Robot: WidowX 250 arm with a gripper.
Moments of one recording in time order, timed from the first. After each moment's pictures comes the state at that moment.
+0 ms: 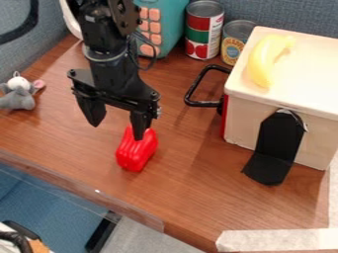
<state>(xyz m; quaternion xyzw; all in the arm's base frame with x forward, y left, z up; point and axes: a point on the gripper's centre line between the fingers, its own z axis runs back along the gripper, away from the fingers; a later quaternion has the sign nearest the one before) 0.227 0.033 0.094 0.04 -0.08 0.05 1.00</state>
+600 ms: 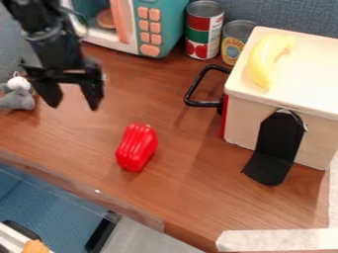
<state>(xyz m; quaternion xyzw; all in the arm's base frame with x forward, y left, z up) 0.237 0.130 0.090 -0.01 -0.10 0.15 0.98</state>
